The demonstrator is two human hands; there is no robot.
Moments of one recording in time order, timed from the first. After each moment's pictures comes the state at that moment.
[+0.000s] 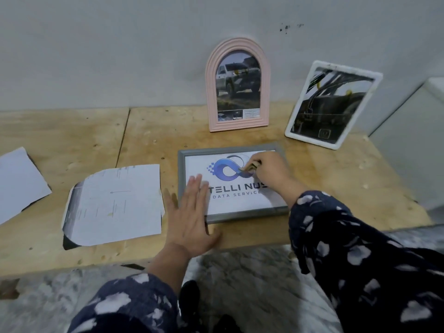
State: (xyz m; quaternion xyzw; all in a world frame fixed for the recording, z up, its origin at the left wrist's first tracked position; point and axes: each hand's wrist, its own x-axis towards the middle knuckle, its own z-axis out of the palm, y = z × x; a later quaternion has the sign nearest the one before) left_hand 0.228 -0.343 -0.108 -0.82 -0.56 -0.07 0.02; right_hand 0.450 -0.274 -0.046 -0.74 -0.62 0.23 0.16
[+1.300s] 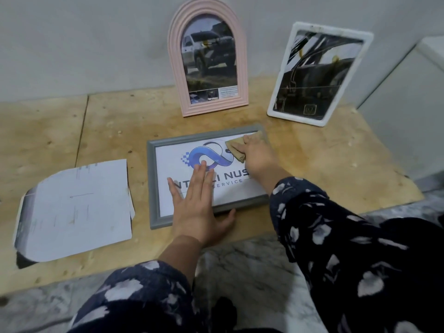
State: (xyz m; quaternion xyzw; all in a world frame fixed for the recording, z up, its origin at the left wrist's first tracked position) left_hand 0.298 -0.335 -0.118 -0.82 -0.56 -0.07 -0.03; right_hand 0.484 -0.255 -0.082 -0.72 -0.68 0.12 -0.06
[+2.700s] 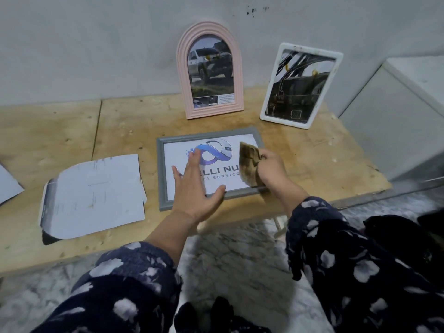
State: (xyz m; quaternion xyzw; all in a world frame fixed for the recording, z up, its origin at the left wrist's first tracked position) left_hand 0.273 -0.333 -0.096 -0.79 -0.53 -0.23 -0.21; right_hand 0.461 -0.339 -0.049 -0.79 -0.33 0.38 0.36
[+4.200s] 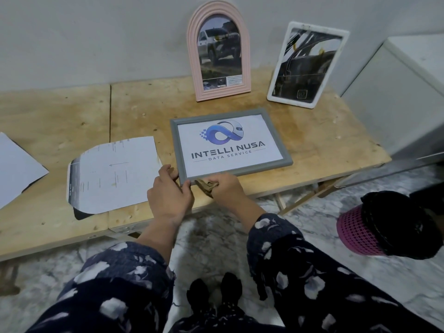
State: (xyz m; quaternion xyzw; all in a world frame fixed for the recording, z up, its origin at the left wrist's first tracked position) left_hand 0.182 -0.367 -0.102 -0.65 -0.69 -0.22 -0.21; right_hand 0.321 -0.394 -0.086 -0.73 -0.51 0.38 0.24
